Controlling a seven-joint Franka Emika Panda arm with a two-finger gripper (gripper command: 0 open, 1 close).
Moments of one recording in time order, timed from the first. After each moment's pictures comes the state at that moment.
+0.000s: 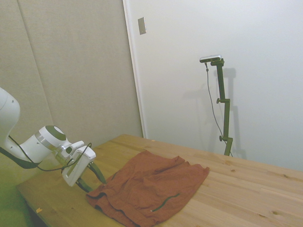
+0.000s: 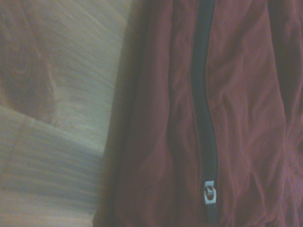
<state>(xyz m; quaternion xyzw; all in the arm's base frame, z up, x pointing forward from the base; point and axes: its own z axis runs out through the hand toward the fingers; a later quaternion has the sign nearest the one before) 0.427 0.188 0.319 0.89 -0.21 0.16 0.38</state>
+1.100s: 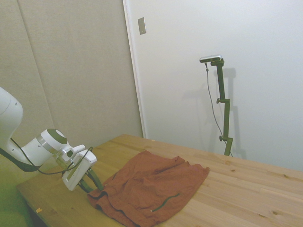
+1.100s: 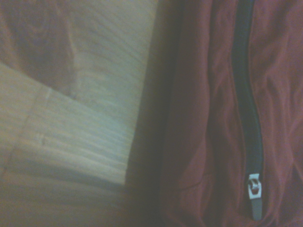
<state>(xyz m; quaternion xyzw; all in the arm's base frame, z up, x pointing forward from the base) 0.424 0.182 0.301 0.89 -0.21 0.14 0.39</state>
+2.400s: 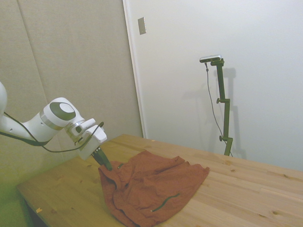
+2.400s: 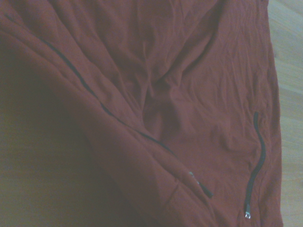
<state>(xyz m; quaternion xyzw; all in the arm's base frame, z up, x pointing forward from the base) 0.461 0.094 0.448 0.88 -0.37 0.18 0.23</state>
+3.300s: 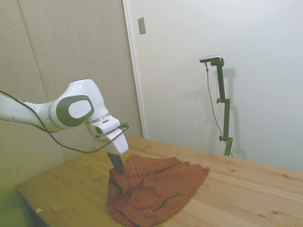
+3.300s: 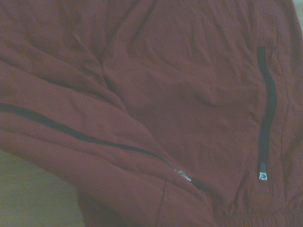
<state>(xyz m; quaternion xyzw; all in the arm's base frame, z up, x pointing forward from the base) 0.437 -0.067 0.453 0.86 -0.49 0.09 0.03</state>
